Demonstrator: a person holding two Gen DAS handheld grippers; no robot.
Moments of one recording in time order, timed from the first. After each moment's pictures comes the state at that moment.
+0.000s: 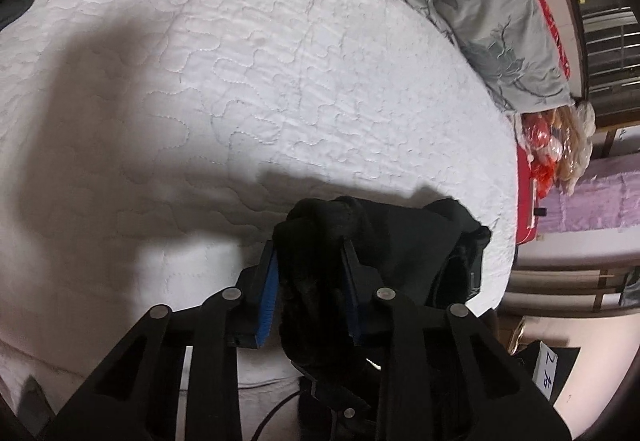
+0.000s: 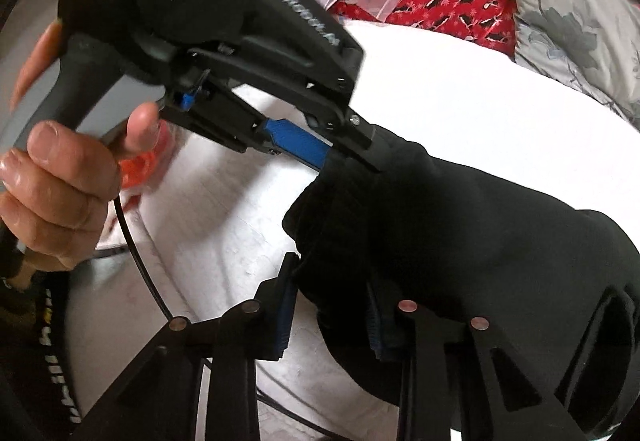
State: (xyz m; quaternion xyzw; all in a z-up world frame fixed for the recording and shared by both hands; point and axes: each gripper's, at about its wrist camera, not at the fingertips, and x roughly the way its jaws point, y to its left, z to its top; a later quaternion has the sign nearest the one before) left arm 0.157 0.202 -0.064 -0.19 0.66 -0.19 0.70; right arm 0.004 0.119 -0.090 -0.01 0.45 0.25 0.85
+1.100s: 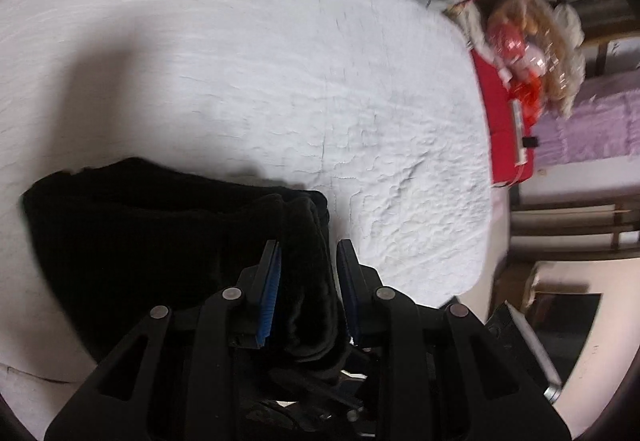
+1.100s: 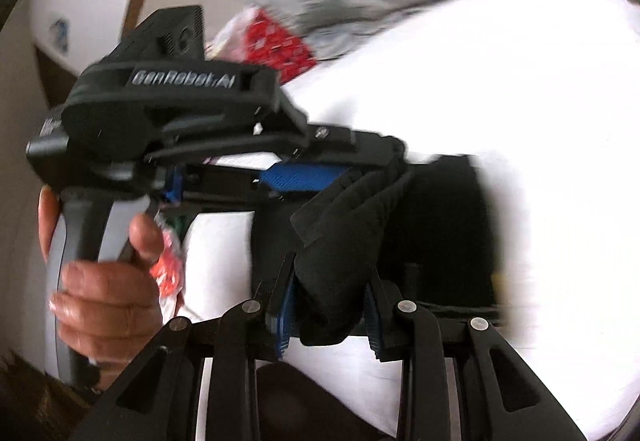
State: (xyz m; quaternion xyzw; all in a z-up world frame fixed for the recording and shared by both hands) left arm 0.122 -0.124 -0.050 -0.09 0.69 -0.26 0.67; right arm -0.032 -0.203 -0.077 0.31 0.44 0.16 0.82
